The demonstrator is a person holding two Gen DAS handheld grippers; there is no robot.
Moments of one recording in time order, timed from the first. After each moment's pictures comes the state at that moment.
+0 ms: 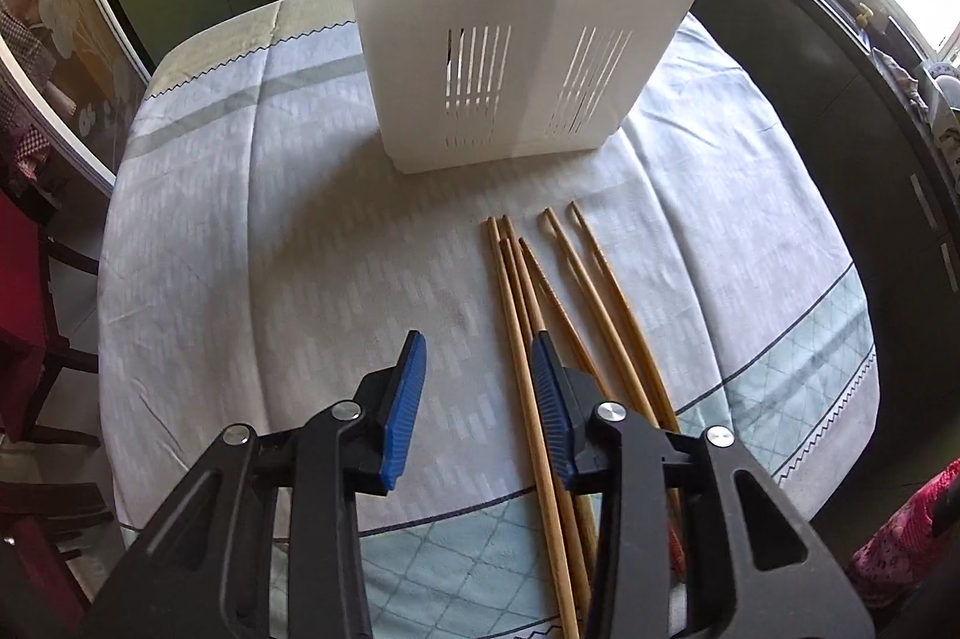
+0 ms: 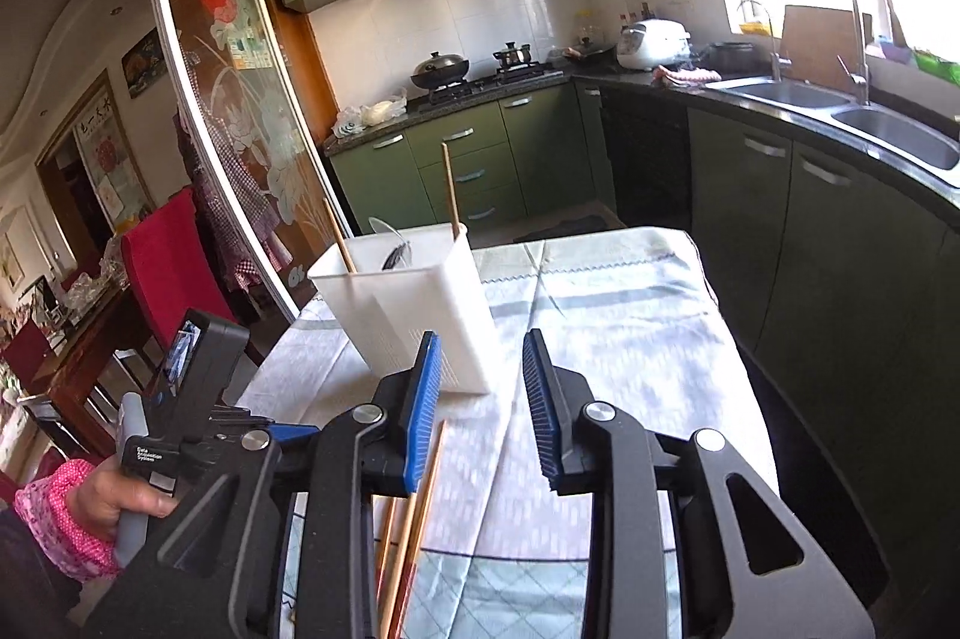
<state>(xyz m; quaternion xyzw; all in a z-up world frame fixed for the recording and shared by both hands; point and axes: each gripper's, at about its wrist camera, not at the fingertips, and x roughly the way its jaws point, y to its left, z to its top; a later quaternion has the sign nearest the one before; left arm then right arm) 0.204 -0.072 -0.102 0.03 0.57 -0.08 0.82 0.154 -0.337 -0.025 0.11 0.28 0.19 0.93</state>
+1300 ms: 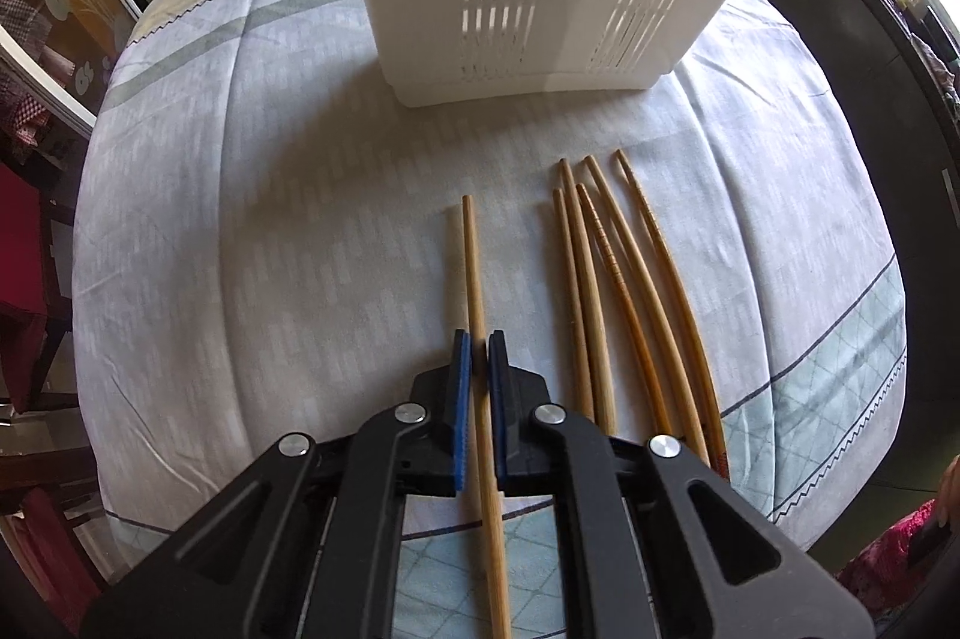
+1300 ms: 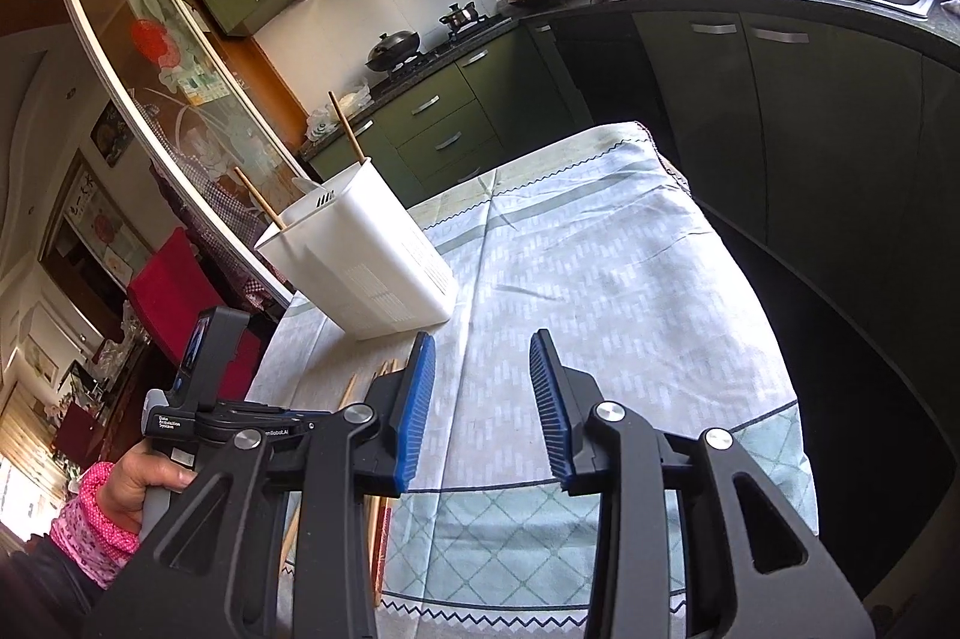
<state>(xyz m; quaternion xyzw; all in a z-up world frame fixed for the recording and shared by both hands) 0.238 -0.079 -0.133 0.02 0.62 -0.05 0.78 0.154 -0.381 -0.079 0.21 0.34 0.19 0.90</state>
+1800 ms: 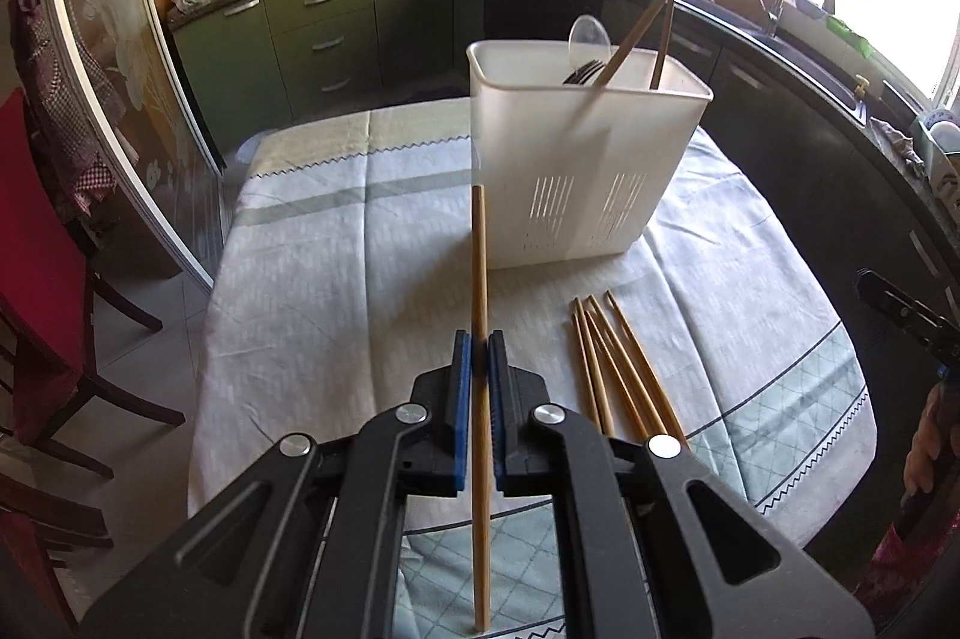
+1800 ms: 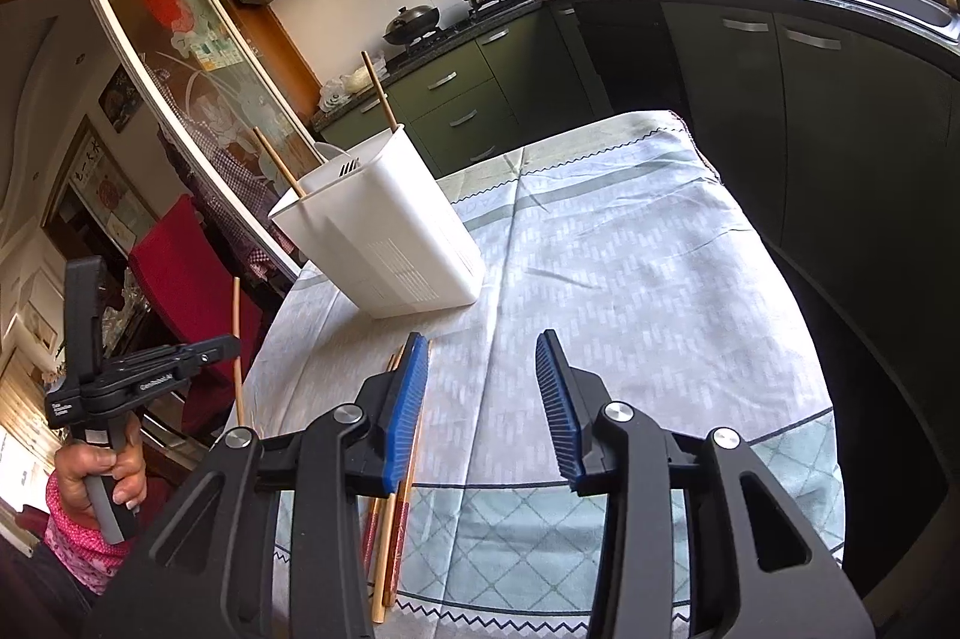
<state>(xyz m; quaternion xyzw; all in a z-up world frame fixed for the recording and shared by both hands) 0.167 -0.038 -0.023 0.01 0.44 -0.04 0.90 0.168 -0.346 -0.079 0.17 0.36 0.21 0.89</state>
